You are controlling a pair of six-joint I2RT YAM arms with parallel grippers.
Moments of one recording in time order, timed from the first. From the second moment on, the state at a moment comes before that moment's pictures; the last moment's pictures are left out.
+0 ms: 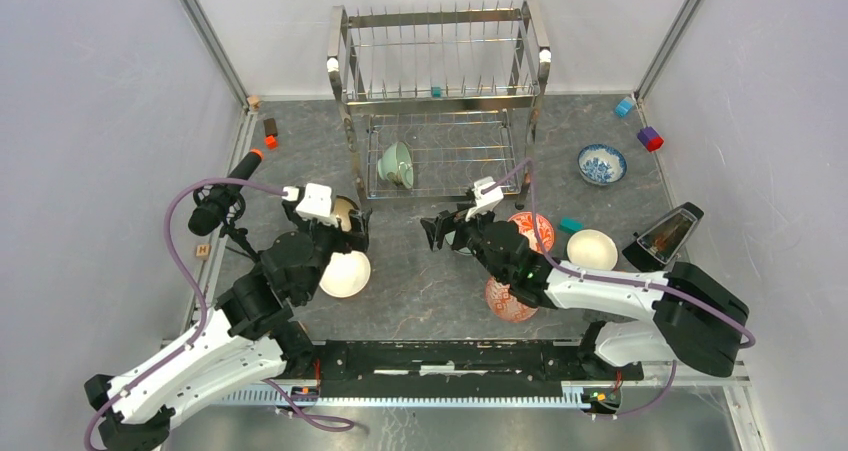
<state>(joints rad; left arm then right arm) -0.90 0.56 0.67 -0.26 -0.67 -0.12 1.01 1.29 0.57 0.60 0.44 0.31</state>
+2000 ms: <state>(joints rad) -0.90 0.52 0.62 -0.21 -0.66 -0.06 0.83 1.79 0.89 0.92 0.13 0.52</state>
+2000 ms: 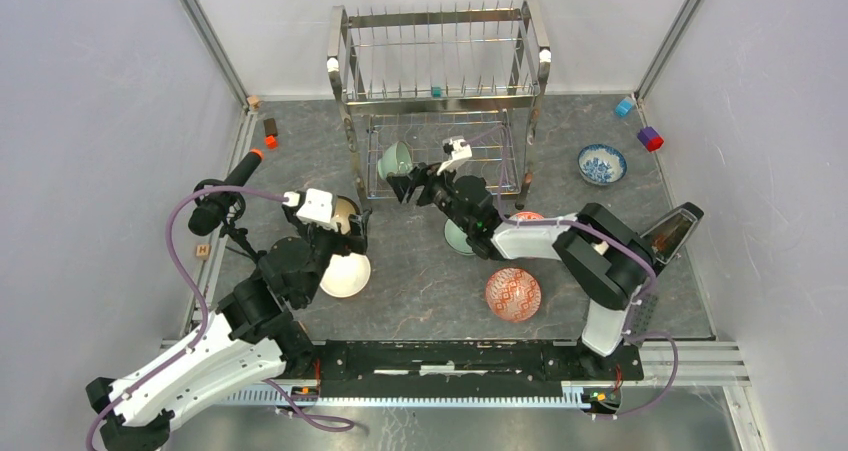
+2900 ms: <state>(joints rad) -0.90 0.54 0.61 -0.21 -0.65 -0.06 0.73 2.10 1.17 0.89 -0.05 0.75</state>
